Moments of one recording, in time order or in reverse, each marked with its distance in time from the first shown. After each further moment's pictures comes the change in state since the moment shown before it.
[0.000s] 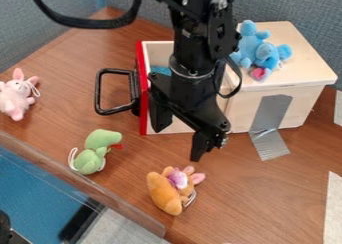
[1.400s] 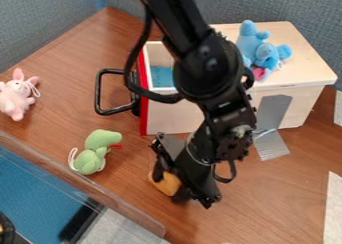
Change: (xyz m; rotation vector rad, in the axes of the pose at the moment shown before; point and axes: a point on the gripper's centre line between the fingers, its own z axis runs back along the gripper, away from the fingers) arm -0.022 -0.015 -0.089 0.219 0.139 -0.013
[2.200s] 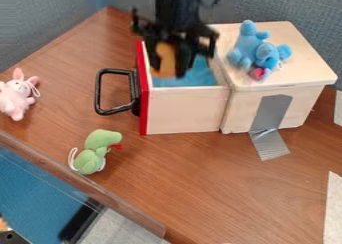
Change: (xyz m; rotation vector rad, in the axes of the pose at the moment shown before) arm 0.063 0.123 0.103 -0.245 -0.155 0.343
